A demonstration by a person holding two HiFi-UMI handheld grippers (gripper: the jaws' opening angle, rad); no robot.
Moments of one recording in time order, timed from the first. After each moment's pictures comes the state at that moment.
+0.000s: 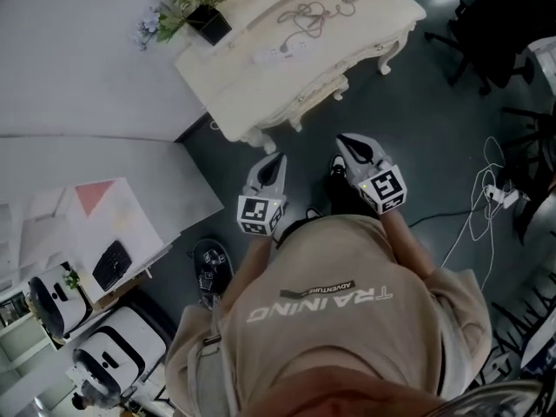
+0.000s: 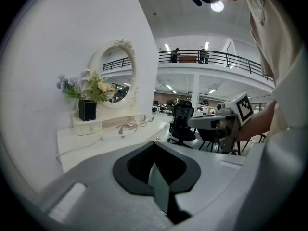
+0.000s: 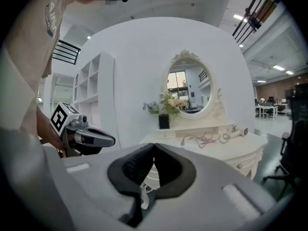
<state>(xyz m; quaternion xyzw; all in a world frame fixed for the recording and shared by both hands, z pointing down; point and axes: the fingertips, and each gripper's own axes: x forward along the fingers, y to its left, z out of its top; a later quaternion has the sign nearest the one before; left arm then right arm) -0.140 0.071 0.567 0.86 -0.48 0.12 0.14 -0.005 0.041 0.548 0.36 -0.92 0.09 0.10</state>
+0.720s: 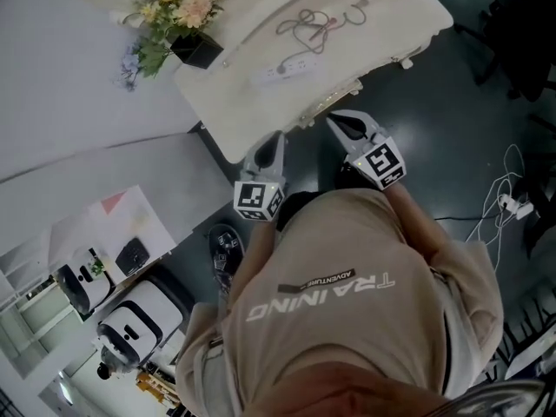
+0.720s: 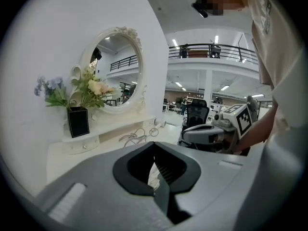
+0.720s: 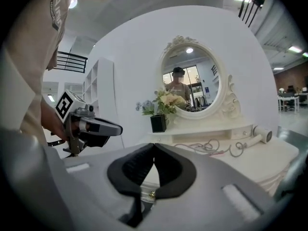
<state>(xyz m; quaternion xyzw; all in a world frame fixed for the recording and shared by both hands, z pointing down) -0.090 -0.134 0.551 0.83 -0.53 0.13 0.14 0.016 -0.165 0.570 0.26 -0.96 0.11 0.09</state>
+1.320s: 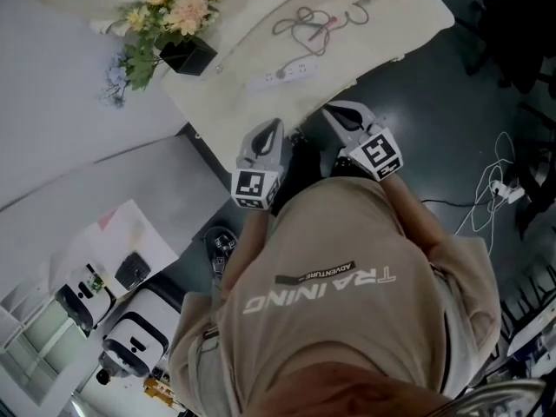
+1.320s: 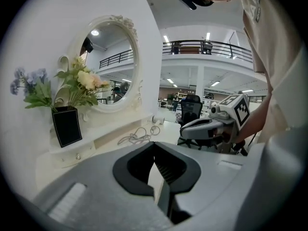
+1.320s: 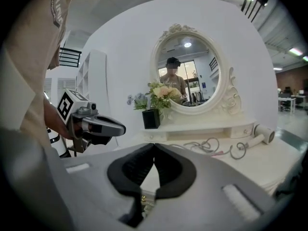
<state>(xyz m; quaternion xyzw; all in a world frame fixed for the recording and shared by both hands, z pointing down) -0.124 -0.201 0.585 0.85 -0.48 0.16 0.13 -0.026 -0.222 0.596 0.28 -0.94 0.12 0.13</state>
